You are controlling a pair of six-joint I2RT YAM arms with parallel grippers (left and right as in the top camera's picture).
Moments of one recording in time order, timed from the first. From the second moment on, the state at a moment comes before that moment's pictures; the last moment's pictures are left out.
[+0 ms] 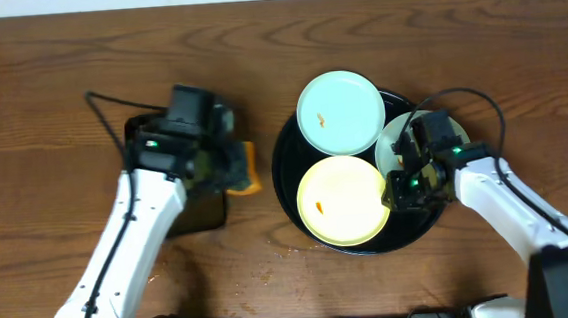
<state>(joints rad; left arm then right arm) -0.30 1.41 1.15 -0.96 0.25 -0.39 0.23 1.54 0.80 -0.70 -0.30 0.25</state>
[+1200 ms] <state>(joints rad) -0.76 1.88 1.17 -0.67 0.18 -0.80 0.24 1.62 0.79 -0.62 -0.30 0.28</state>
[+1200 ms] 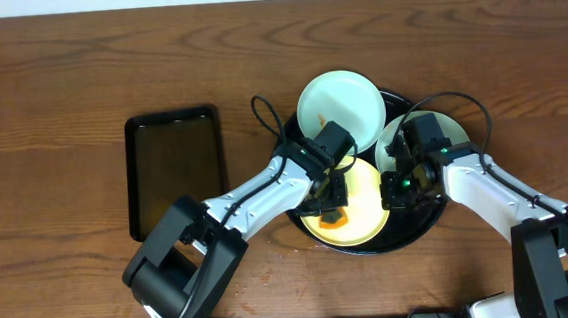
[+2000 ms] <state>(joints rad) -0.75 1.90 1.40 -1.02 -0.36 -0.72 0.25 1.62 0.79 -0.63 -0.30 0.29</state>
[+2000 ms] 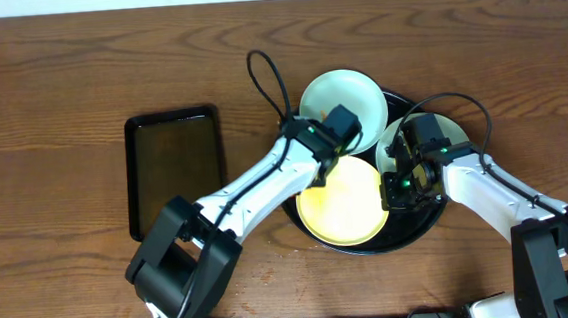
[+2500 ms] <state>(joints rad) -0.40 1.50 1.42 -1.25 -0.38 -0.69 0.25 1.62 0.79 -0.64 -0.30 0.29</state>
